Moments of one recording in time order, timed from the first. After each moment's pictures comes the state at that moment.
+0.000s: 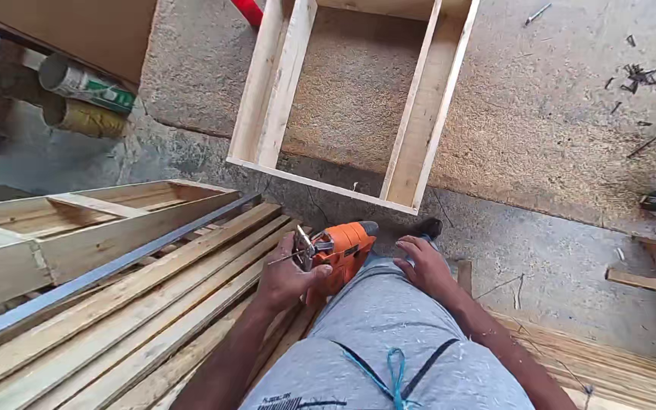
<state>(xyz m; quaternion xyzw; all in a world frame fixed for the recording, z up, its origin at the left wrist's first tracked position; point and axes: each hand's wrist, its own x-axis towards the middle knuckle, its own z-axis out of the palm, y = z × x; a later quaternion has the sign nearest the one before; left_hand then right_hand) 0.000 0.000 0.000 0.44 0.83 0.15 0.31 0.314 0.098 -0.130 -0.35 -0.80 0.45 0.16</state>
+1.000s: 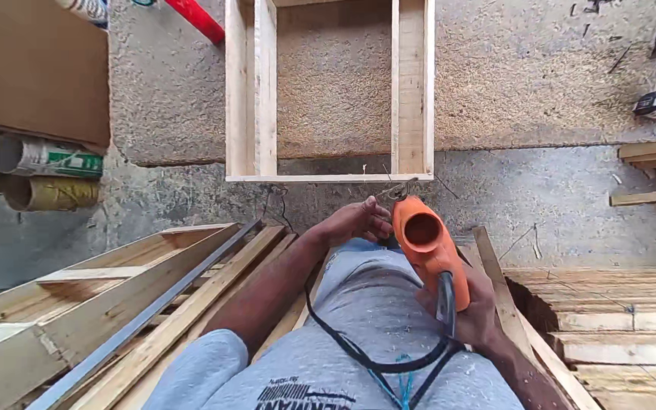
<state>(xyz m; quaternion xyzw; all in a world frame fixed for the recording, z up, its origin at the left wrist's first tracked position) -0.016 0.081 -0.042 0.31 0.45 0.16 0.82 0.252 -0.022 -0.005 -0.43 -0.63 0.44 0.47</state>
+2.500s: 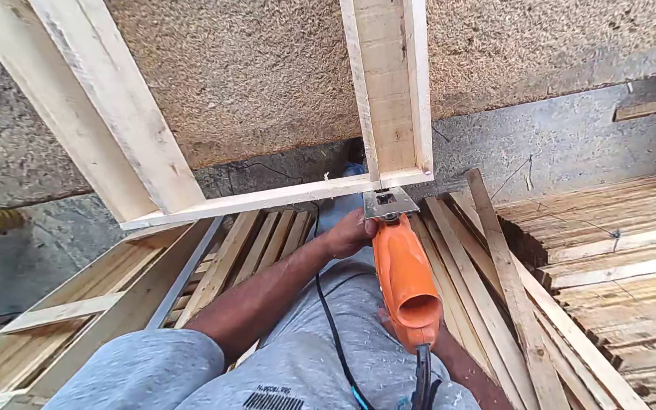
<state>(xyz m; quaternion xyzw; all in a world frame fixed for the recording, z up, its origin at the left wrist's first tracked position) 0.009 0.118 -0.193 0.17 0.22 0.23 0.93 0.188 -0.053 -0.137 -0.53 -0.53 0.47 0.46</state>
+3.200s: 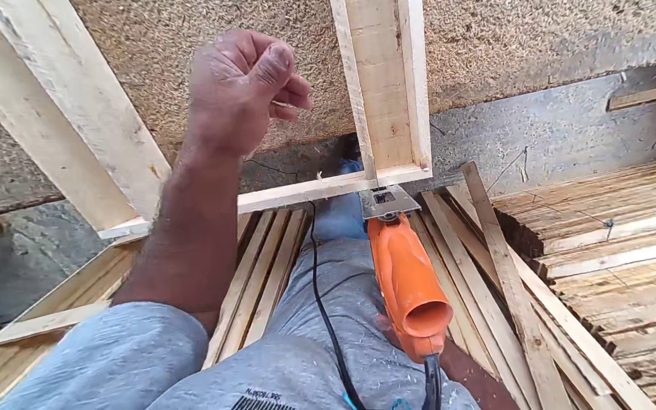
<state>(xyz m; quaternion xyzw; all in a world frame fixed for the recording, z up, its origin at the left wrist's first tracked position) -0.049 0.311 -0.129 0.55 0.55 0.24 0.59 0.177 -0.054 -0.127 -0.57 -0.51 0.43 0.48</state>
